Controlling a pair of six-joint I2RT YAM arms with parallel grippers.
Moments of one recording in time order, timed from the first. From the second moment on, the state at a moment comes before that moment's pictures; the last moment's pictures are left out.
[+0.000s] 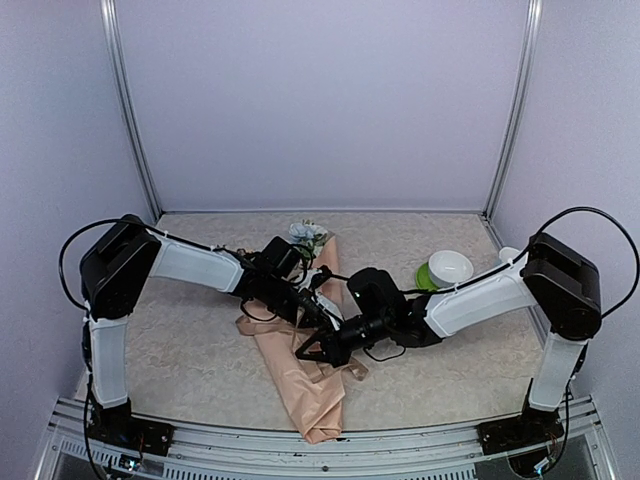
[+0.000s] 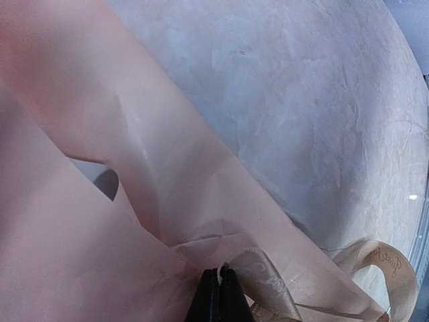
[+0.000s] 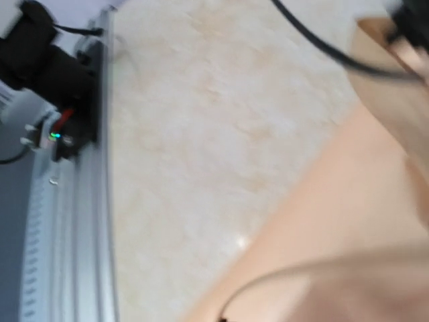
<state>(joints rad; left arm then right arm) -0.77 2.06 1.26 -0.16 0.42 -0.18 1.01 1.83 0.93 0.36 -0.58 0.31</state>
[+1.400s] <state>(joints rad) -1.13 1.69 1.33 -0.51 0.51 0.28 0.91 2.00 1.01 0.33 -0.68 0.37</state>
